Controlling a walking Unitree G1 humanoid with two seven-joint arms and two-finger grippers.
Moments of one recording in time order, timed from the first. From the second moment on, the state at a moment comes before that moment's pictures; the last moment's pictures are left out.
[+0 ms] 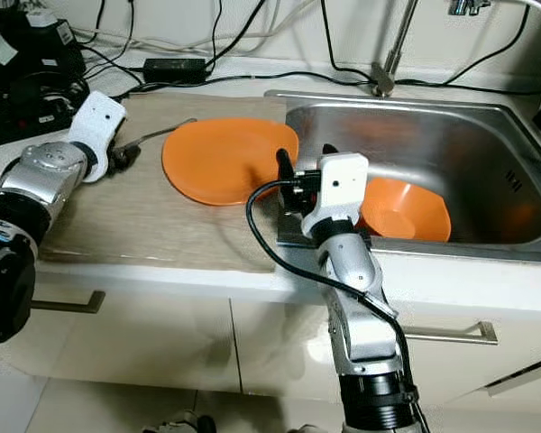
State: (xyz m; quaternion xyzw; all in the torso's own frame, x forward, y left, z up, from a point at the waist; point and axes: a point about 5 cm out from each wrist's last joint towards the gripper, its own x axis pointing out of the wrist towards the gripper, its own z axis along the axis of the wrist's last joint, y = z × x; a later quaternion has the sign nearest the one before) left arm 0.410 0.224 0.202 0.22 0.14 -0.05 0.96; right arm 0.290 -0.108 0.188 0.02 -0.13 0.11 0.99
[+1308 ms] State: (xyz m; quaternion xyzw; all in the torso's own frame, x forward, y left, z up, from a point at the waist) left arm 0.408 0.232 0.196 0.20 0.16 0.05 0.97; right arm 0.231 -0.122 0.183 -0.03 -0.09 0.09 0.99
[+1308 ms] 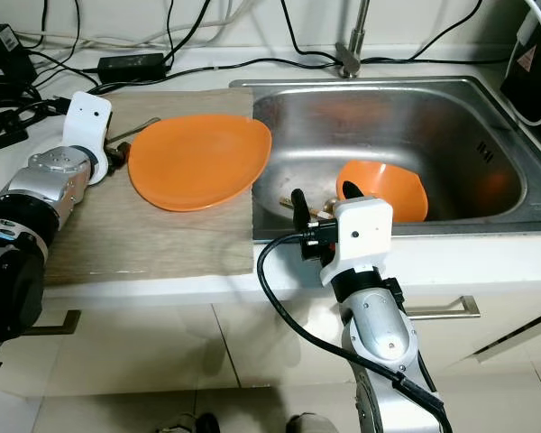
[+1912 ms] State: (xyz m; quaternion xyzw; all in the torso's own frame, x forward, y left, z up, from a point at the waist) left arm 0.404 0.270 0.225 0.17 0.10 0.14 0.97; right arm 0.251 -0.112 0.177 -0.02 -0.09 0.12 0.99
